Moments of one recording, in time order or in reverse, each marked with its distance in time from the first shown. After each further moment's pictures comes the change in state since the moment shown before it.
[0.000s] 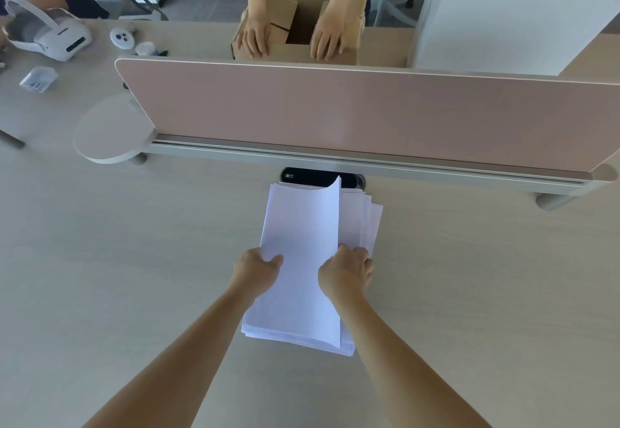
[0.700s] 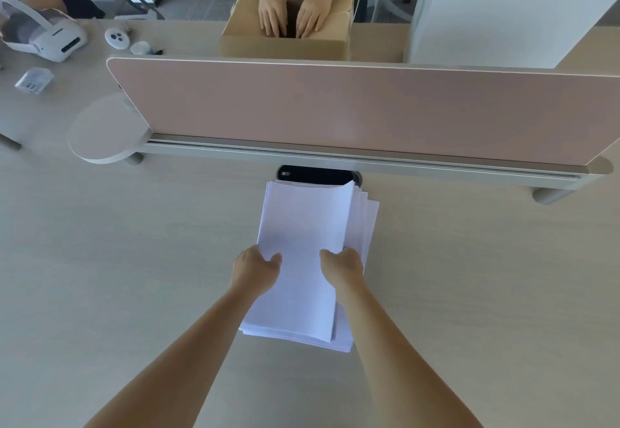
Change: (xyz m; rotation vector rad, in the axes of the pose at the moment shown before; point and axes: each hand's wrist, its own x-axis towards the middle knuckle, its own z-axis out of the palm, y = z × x) left_hand 0.002 -0.002 0.007 0.179 0.048 0.019; right_hand 0.008 0.005 -0.005 0.610 -0.137 0.204
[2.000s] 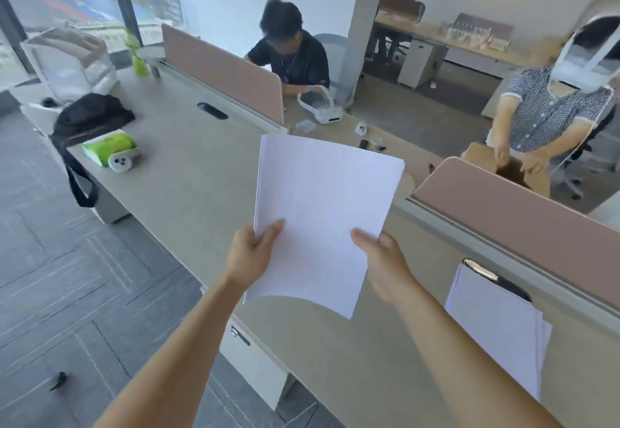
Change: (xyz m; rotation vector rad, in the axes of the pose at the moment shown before) left_hand -0.161 -0.411 -0.330 -0.991 0.546 0.393; right_hand -0.370 -0.018 0.313 -0.033 -0.599 -0.748
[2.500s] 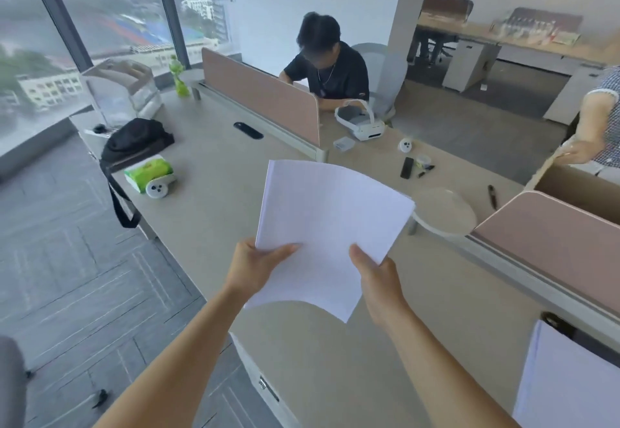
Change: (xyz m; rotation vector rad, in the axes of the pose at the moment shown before) left_hand 0.108 -0.013 -0.037 -0.013 0.050 -0.143; right_hand 0.116 0.014 0.065 0.103 0.007 -0.042
